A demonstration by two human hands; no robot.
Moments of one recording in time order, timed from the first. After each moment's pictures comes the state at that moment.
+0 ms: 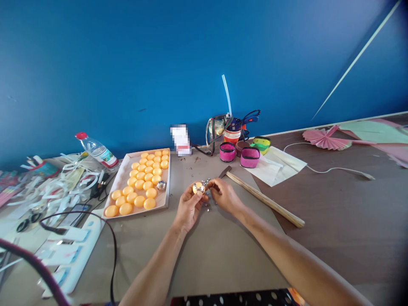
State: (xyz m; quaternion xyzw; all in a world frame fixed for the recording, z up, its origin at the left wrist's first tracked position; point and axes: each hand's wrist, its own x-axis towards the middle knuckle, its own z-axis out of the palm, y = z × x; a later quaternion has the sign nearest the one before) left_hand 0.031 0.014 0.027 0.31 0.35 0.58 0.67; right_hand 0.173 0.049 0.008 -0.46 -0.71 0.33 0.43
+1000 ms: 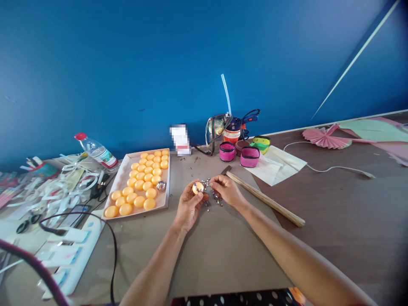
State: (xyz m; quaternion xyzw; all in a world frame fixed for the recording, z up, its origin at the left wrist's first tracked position) left_hand 0.029 0.014 0.024 0.31 0.35 0.58 0.67; right_hand 0.175 0.059 0.013 -0.43 -0.55 0.54 0.47
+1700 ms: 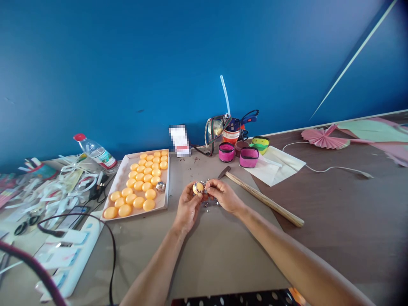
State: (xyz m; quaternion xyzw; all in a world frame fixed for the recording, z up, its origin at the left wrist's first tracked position) left_hand 0.032 0.014 0.023 0.32 0.36 0.59 0.64; right_hand 0.168 0.045 0.027 -0.36 -0.55 0.60 0.45
